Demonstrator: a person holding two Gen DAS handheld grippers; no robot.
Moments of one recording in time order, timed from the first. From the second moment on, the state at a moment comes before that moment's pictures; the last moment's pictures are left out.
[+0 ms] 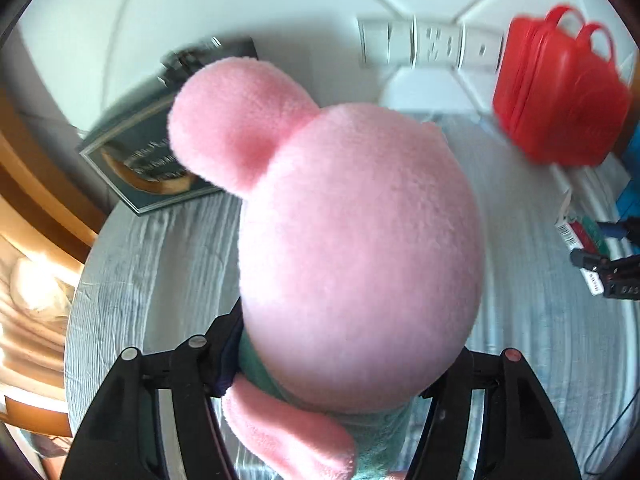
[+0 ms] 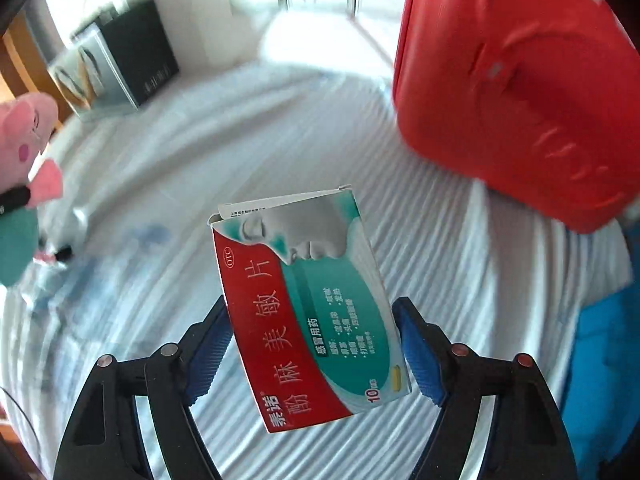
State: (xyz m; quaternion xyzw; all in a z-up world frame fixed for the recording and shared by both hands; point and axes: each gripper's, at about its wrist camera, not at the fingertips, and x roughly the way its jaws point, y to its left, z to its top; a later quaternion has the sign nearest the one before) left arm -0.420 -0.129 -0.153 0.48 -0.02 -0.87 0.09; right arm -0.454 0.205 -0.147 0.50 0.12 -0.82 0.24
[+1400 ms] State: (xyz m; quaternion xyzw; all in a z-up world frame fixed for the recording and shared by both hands) left arm -0.109 0.408 0.143 0.17 -0.03 -0.96 -0.20; right arm -0.103 0.636 0.138 0.21 0.01 -0.98 -0.02
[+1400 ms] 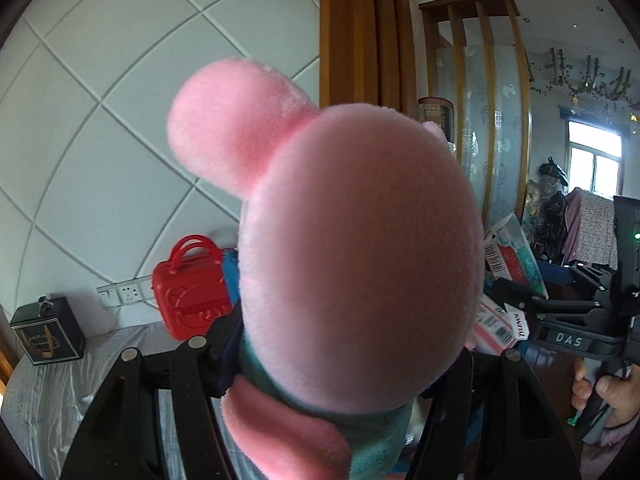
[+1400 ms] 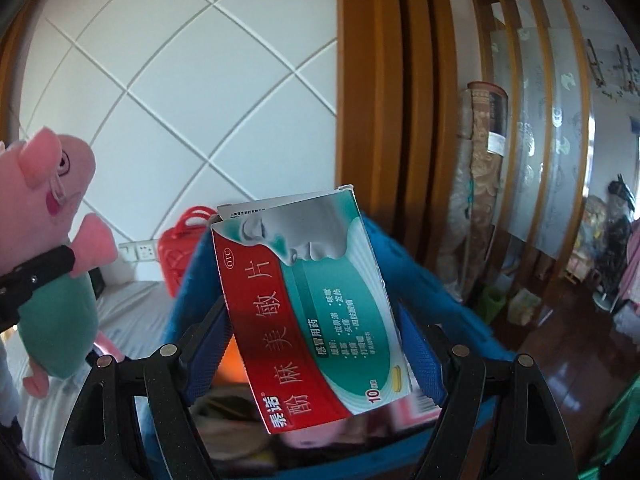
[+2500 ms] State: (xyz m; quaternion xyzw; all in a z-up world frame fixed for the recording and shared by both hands) left arm -0.167 0.568 0.133 0.25 -0.08 -0.96 -0.07; right arm -0.135 0.732 0.054 0.32 0.02 -0.94 0.08
